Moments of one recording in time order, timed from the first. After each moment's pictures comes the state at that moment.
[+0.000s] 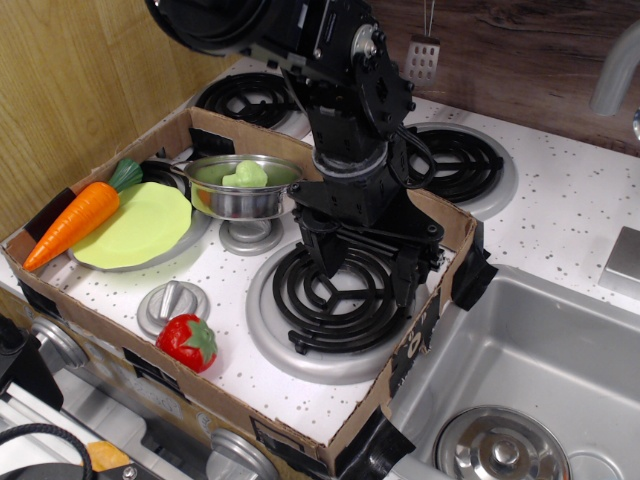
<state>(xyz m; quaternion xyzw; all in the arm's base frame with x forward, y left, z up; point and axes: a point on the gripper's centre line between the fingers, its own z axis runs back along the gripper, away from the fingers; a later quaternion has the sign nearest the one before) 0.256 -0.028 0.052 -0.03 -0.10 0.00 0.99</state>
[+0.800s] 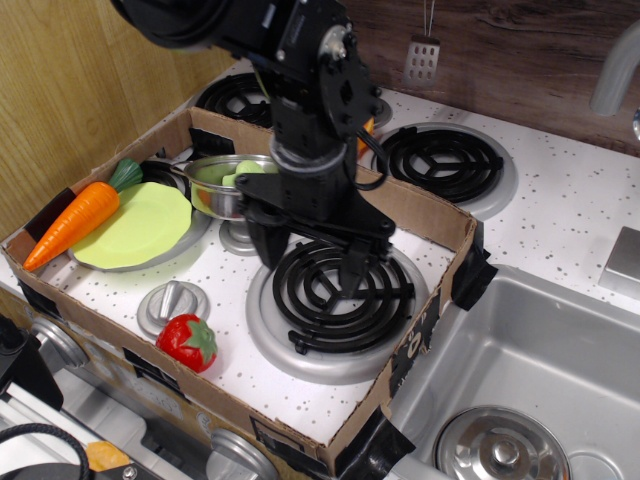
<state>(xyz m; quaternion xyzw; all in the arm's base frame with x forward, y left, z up) 0.240 0.005 0.060 0.04 -0.08 0.06 0.99</state>
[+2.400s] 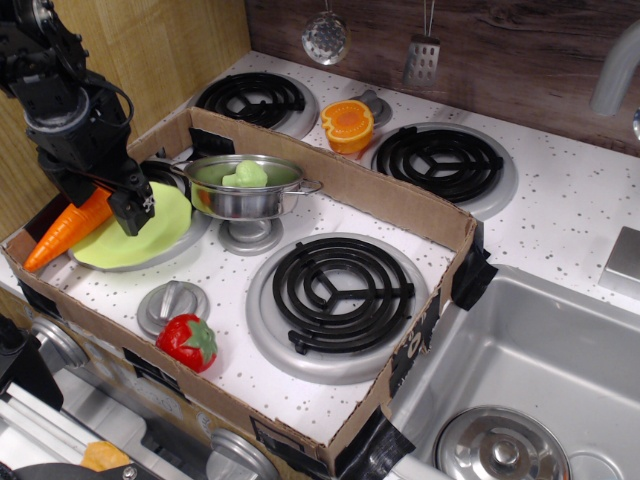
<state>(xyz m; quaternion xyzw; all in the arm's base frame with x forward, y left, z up) 0.224 0.187 0.047 0.09 -0.12 0.01 0.99</state>
